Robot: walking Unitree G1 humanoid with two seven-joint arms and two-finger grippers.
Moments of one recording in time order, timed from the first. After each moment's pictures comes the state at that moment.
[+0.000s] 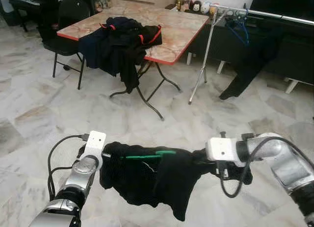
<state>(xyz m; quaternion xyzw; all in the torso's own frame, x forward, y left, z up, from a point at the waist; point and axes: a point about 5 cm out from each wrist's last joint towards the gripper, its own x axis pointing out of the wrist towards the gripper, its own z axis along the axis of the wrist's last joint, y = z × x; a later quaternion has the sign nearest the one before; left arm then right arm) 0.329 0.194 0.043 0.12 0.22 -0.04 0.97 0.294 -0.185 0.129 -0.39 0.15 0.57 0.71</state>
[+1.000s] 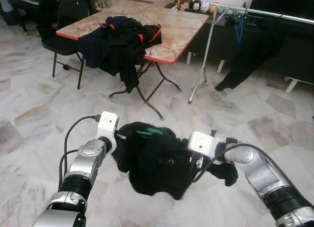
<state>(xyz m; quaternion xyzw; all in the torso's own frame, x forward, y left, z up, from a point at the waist) 0.350 0.159 0.091 0.04 0.14 -0.17 0.97 0.314 -0.151 0.105 -0.33 0.12 0.44 0.83</state>
